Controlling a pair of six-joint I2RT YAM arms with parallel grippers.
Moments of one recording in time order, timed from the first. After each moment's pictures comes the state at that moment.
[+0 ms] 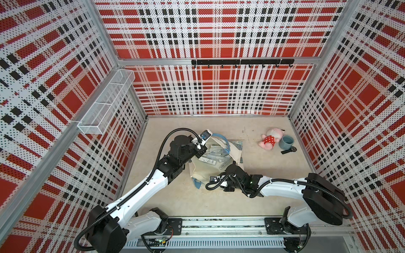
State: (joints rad) left arm -0.58 1.11 0.86 0.03 0.04 0.42; right arm 1.00 1.49 0.69 0.08 0.04 -0.65
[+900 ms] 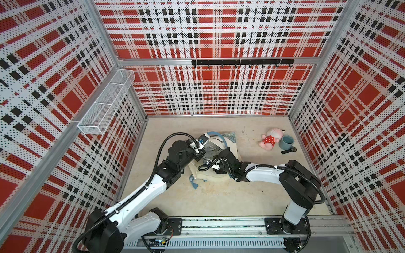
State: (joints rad) left arm -0.58 1.07 0.77 0.11 0.04 0.39; right arm 0.87 1.75 0.92 0.23 0.14 -0.78
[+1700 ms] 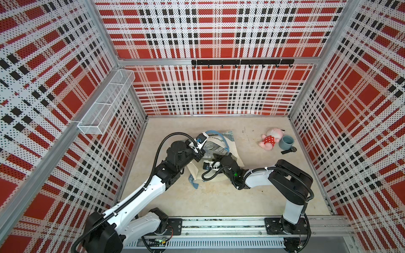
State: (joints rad) left arm -0.58 1.05 0.77 0.11 0.06 0.31; right arm 0.94 1.81 0.76 0.69 0.31 -0.98
